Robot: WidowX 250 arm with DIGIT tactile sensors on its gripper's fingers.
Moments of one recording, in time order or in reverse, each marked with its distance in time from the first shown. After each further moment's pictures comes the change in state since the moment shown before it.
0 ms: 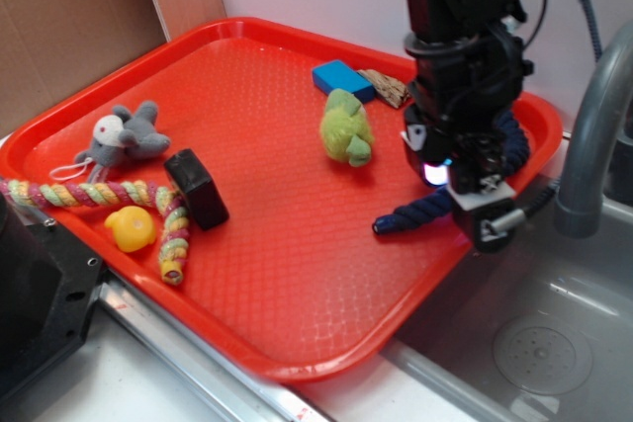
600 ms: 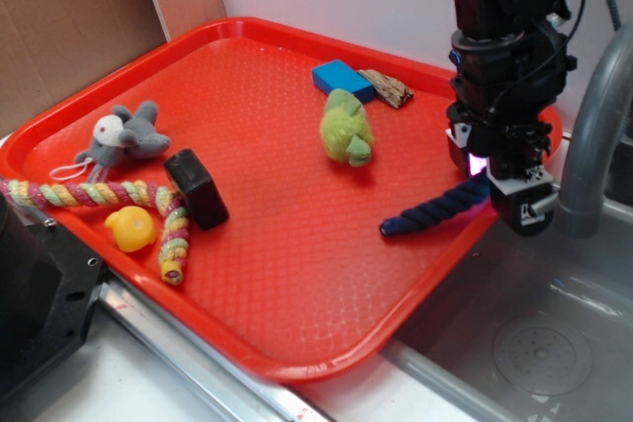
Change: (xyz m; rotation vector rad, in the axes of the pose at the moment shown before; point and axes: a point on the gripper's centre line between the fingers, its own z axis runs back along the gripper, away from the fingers) arm 0.027 0.007 -0.001 -0.012 -0.010 -0.048
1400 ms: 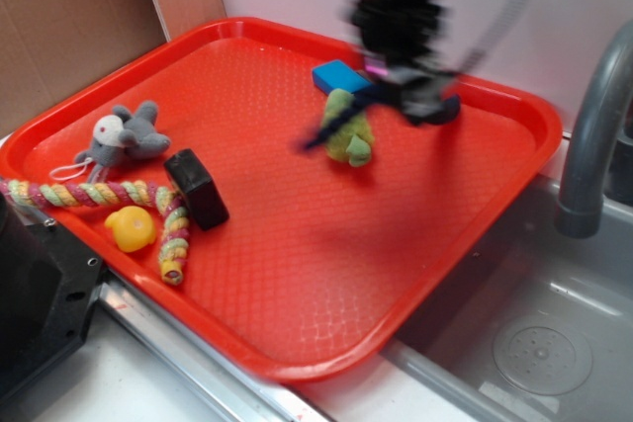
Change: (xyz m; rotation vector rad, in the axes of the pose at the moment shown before) arm -0.079 0.015 0.114 0.167 -0.078 0.206
